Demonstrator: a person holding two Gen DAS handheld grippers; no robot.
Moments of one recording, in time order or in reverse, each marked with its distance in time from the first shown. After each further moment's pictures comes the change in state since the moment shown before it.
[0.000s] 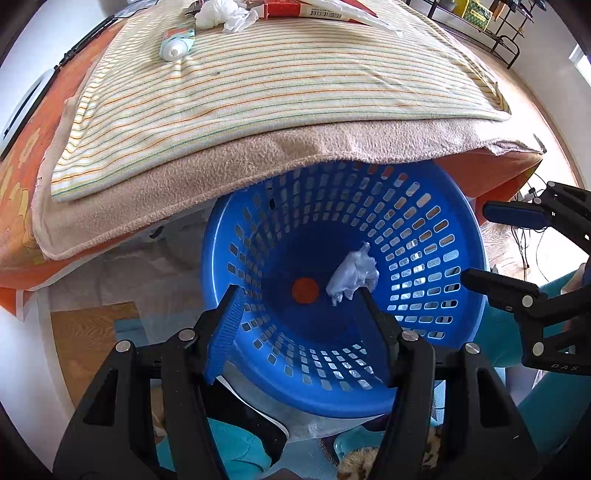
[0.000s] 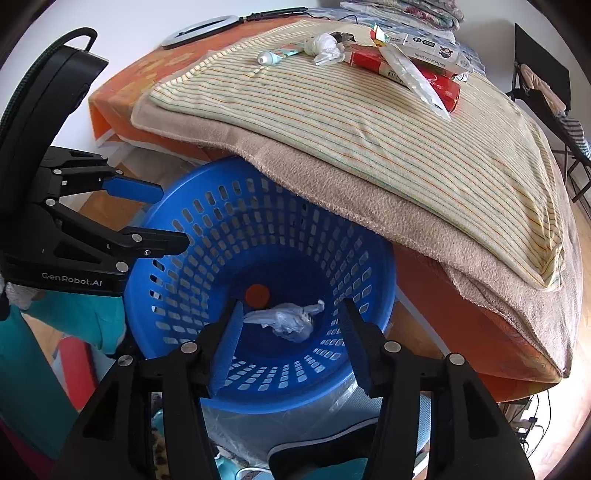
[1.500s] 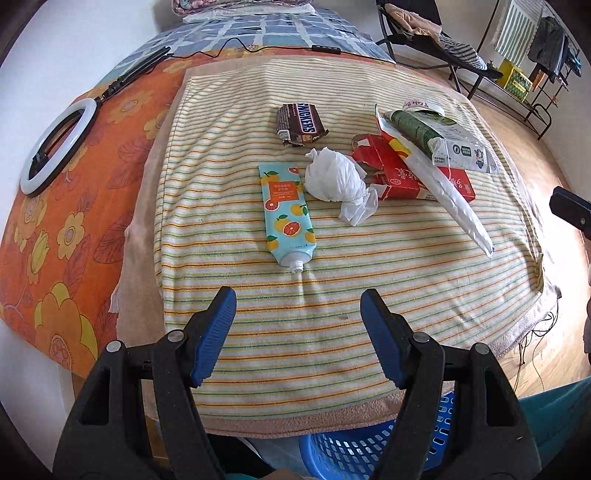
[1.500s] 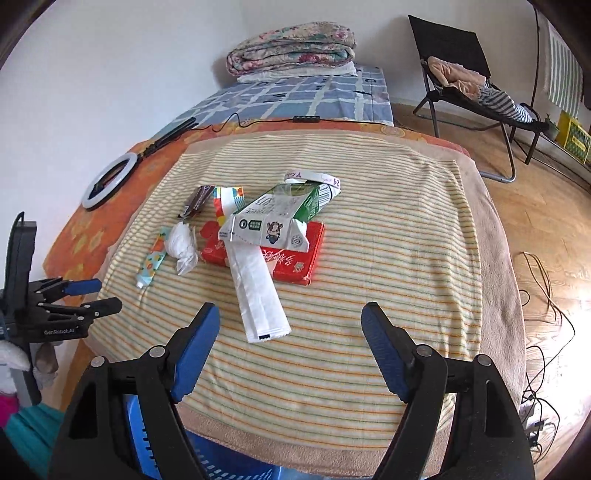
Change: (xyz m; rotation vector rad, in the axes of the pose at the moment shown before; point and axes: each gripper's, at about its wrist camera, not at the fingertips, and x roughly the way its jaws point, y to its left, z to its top) left arm -0.046 0.096 0.154 -0.161 -0.158 0.057; right arm -0.064 -0.169 0.147 0.345 -0.268 -0.090
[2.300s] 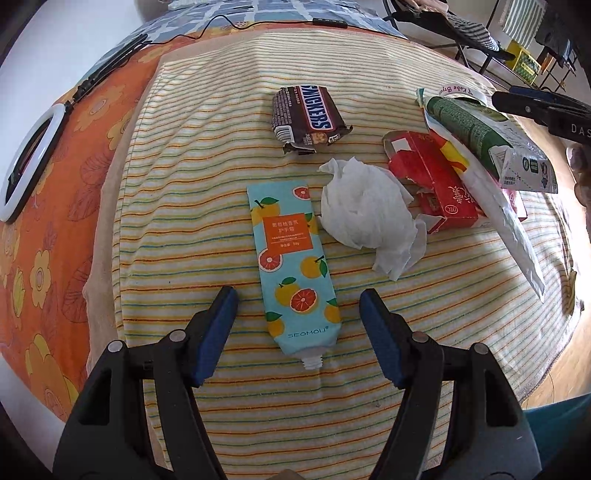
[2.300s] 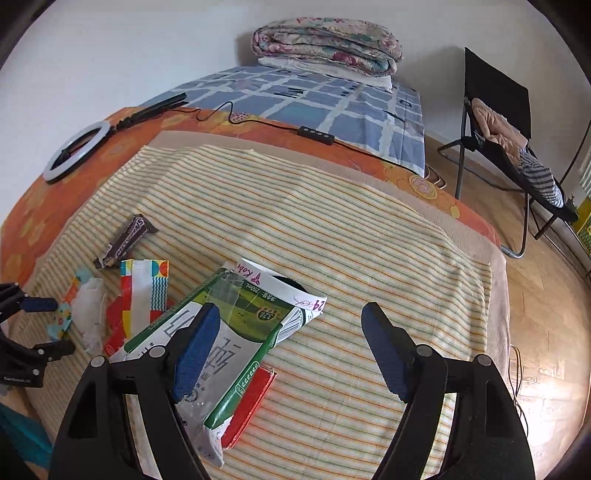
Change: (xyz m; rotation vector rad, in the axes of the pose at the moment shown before) left arm 0.073 0.003 0.044 0.034 0.077 0.019; right arm 0.126 -0.003 0.104 -0.282 0.067 -0.039
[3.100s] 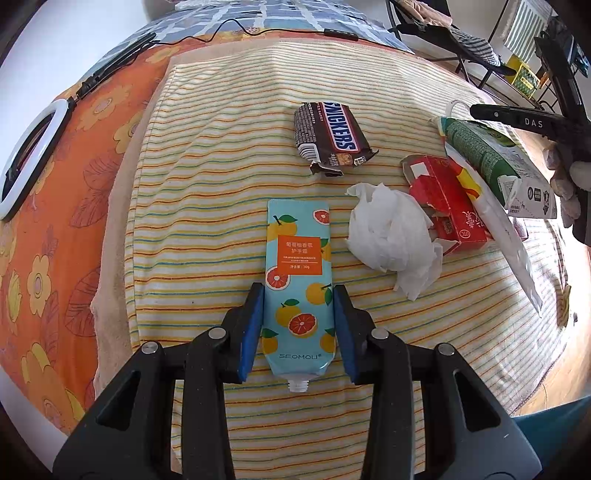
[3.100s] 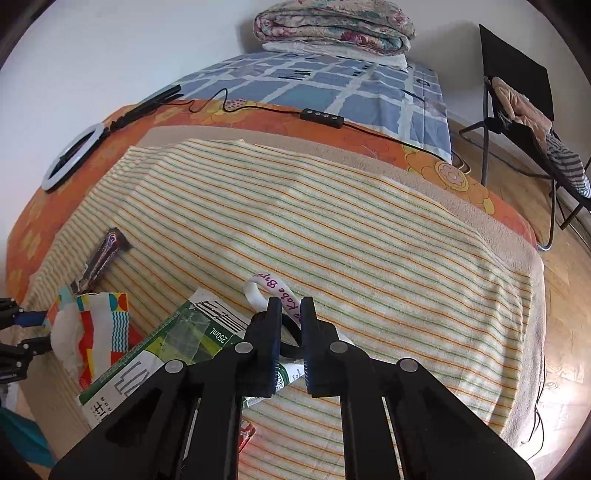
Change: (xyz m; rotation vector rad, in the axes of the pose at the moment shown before) left arm -0.001 0.025 0.008 -0.033 -0.027 -0.036; right arm 0.044 -0.028 0.016 0.051 0.042 0.087
